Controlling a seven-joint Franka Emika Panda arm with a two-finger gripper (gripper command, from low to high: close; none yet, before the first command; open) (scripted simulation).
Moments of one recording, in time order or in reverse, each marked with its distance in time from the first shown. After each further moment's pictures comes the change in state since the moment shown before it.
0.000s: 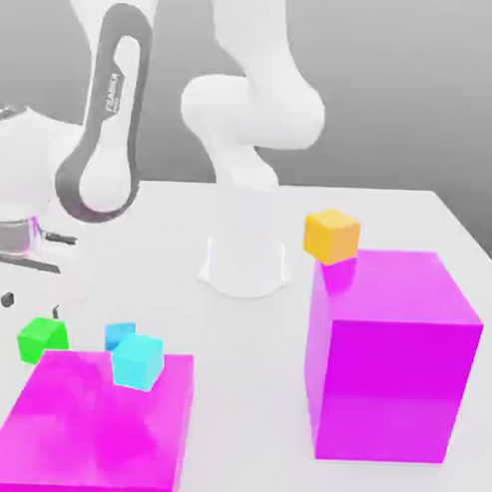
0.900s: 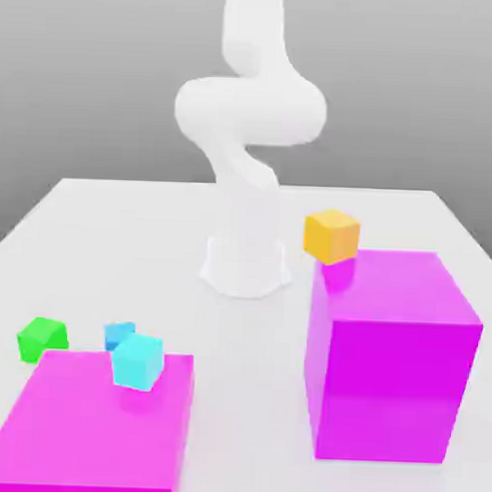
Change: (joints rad) arm 0.472 -0.936 0.288 0.362 -0.344 -0.556 0.826
